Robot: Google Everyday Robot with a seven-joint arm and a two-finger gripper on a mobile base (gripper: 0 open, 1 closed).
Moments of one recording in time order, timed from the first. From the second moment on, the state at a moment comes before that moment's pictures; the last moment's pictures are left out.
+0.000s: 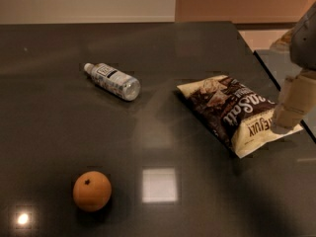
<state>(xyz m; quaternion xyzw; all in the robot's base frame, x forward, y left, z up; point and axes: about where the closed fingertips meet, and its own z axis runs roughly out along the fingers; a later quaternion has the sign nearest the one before) 0.438 -0.217 0.976 -0.60 0.78 -0.03 0.16</state>
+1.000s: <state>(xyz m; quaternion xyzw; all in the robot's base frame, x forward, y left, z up) 0.473 -0.234 0.952 -0.57 0.80 -0.03 0.17</state>
